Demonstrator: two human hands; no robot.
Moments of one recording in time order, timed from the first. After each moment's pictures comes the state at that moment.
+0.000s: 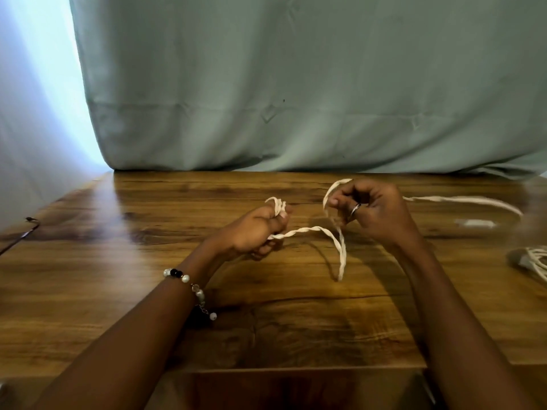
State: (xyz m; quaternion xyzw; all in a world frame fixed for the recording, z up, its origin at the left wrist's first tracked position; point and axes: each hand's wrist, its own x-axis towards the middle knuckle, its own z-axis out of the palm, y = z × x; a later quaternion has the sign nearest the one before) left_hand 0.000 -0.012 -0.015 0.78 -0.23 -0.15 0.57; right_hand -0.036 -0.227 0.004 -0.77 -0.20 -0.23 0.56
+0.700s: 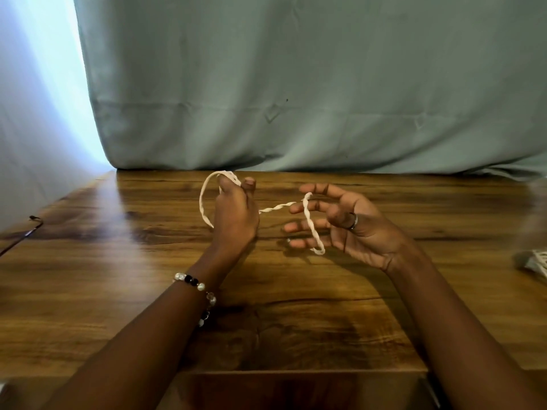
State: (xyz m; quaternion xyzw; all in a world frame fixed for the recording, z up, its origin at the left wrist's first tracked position) left_hand 0.013 -0.009 -0.015 0.82 -0.04 0.34 0.45; right_hand -0.046 -0.199 0.005 -0.56 -0.26 0.15 0.77
